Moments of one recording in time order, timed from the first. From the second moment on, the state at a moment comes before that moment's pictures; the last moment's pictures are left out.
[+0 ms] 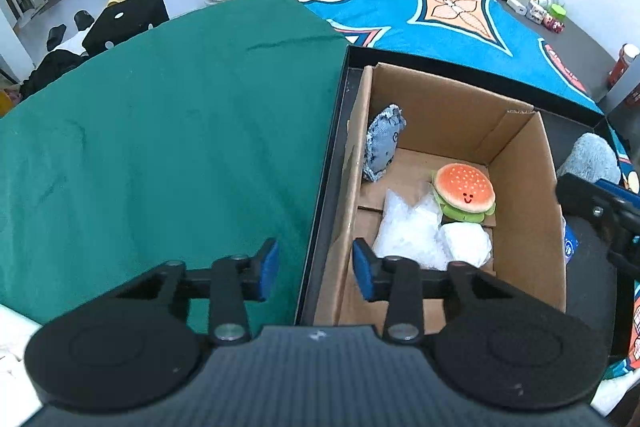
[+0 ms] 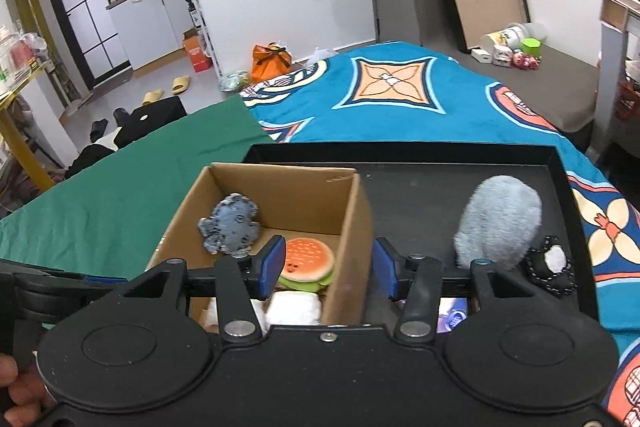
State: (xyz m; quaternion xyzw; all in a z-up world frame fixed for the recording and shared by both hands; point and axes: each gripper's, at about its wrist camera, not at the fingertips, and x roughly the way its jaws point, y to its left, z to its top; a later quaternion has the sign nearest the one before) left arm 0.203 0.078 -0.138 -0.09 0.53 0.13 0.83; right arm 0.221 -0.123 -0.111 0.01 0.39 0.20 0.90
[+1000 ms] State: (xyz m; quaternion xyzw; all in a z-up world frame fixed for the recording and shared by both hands) left arm 0.213 0.033 -0.119 0.01 0.53 0.21 0.82; right arm 0.247 -0.224 -0.131 0.01 0.39 0.18 0.90
